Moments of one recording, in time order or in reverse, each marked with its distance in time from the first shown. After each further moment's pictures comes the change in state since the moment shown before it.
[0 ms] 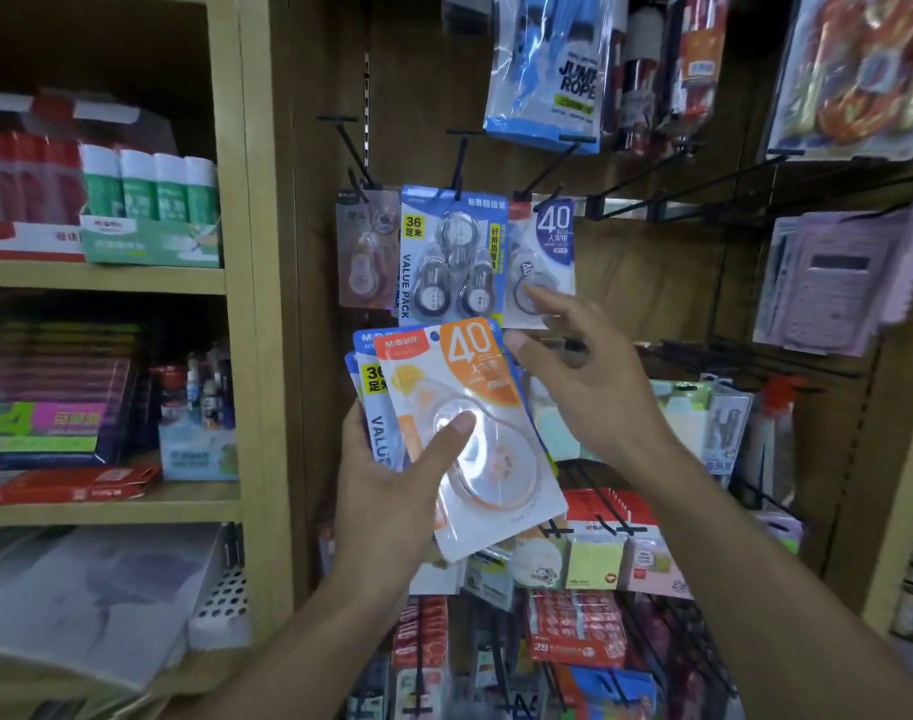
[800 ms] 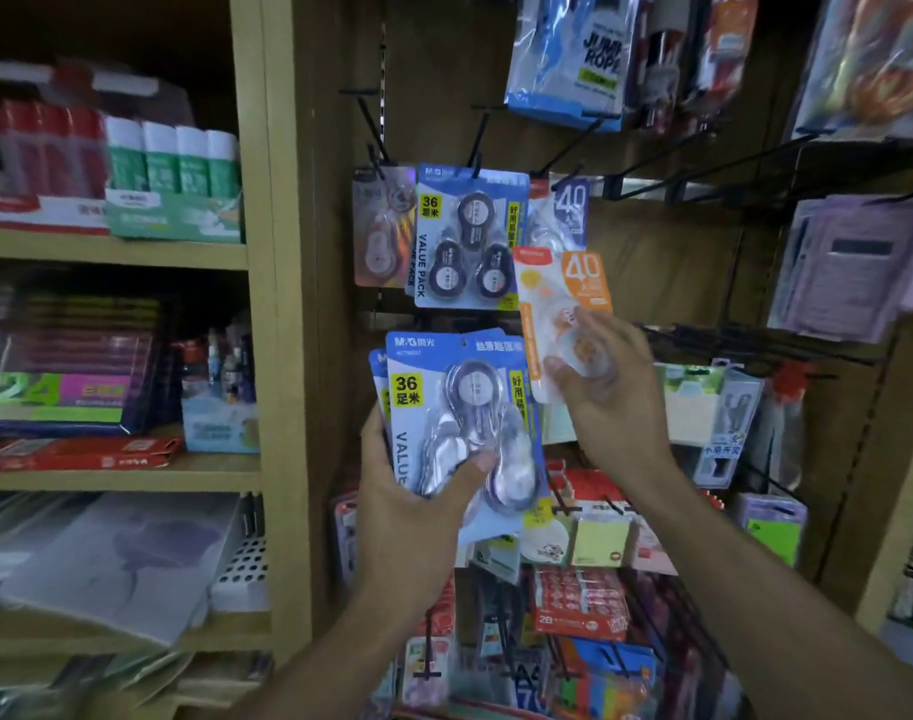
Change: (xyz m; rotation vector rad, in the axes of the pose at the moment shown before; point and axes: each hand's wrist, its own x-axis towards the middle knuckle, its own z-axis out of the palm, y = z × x) left_hand -0.021 -0.024 -0.012 0.140 0.013 0.099; right_hand -0.024 0.044 0.011 -0.086 0.200 -0.014
